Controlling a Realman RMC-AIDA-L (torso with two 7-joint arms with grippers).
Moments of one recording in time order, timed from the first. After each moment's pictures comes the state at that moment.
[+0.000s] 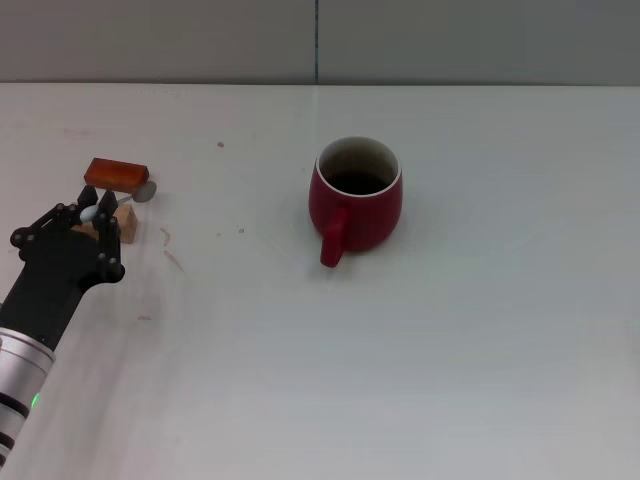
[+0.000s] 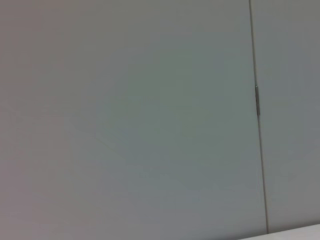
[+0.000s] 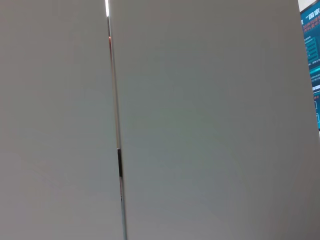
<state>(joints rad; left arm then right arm) -0.29 -2.02 -0.06 -0.37 1.66 1.35 0.09 0.13 2.08 0.56 0.22 -1.77 -1.48 0.08</state>
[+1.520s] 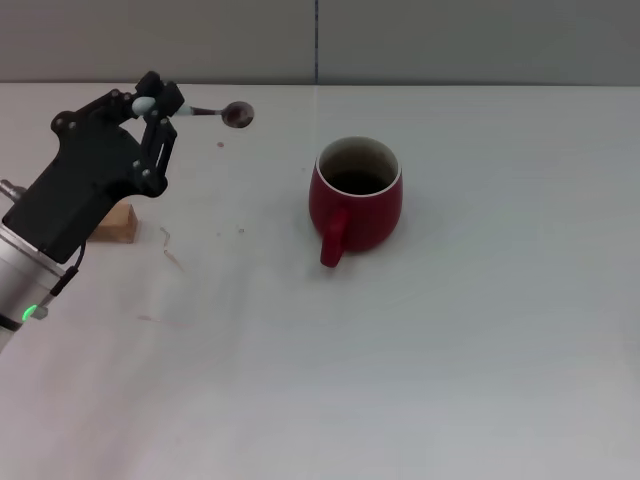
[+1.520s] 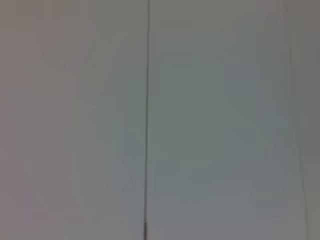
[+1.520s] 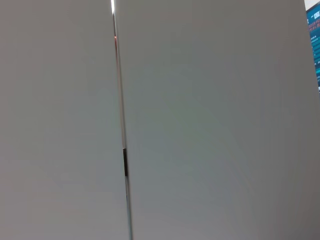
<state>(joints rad) -0.43 -1.83 -0.07 -0.54 1.91 1.49 -0.10 0.13 2.08 0.55 0.22 -1.77 -1.48 0.08</state>
